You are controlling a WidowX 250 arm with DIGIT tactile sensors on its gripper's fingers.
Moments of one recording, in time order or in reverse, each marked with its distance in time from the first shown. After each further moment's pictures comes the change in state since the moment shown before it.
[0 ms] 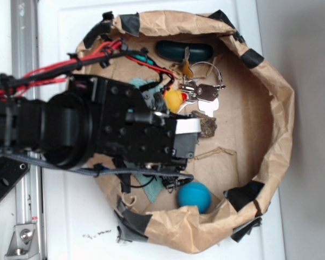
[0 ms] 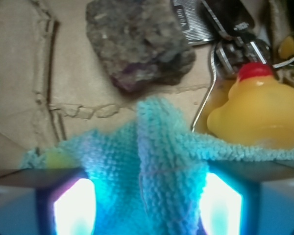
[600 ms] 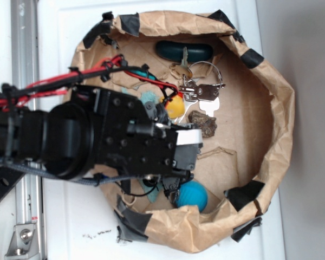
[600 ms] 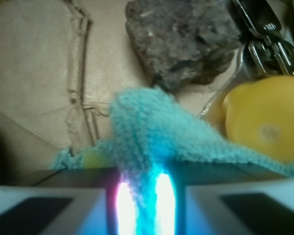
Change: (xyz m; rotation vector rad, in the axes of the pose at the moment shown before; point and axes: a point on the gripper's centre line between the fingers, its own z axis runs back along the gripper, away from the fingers) arm 0.001 0.000 -0.001 -0.001 -0.008 0.013
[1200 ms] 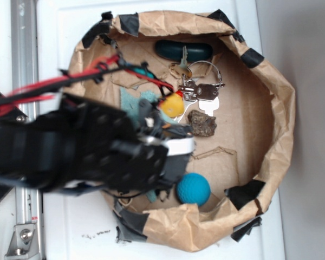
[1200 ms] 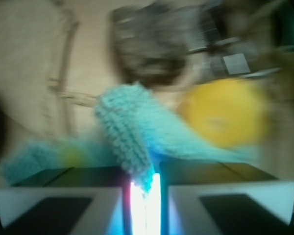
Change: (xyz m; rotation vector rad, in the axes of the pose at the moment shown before) arm -0.007 0.017 0.034 0.135 -0.058 0.001
